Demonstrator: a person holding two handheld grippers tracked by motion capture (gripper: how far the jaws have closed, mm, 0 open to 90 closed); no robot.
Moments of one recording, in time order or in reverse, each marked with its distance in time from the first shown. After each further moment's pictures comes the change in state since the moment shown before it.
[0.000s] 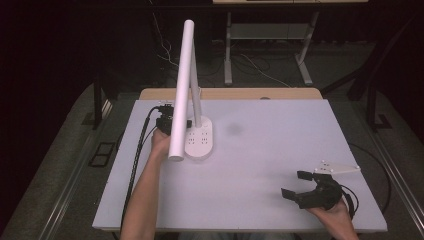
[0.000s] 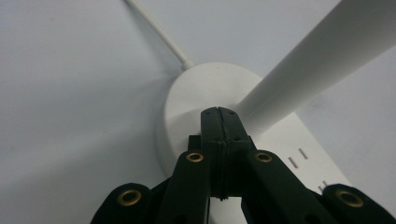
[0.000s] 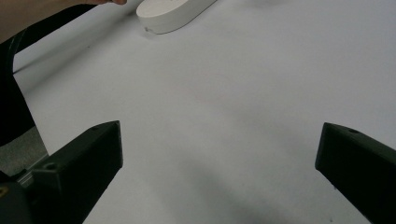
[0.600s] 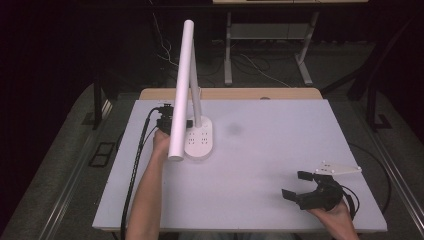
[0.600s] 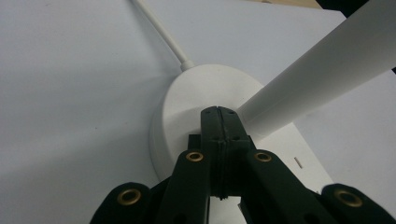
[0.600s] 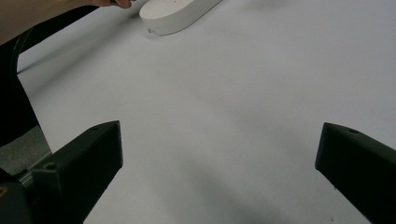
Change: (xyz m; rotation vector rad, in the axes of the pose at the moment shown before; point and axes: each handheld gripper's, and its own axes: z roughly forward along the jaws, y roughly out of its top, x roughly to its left) left arm 0.005 -0.002 0.002 -0.017 -0.031 -0.095; right arm 0.002 -0.001 -0.003 -0.005 0.006 0.000
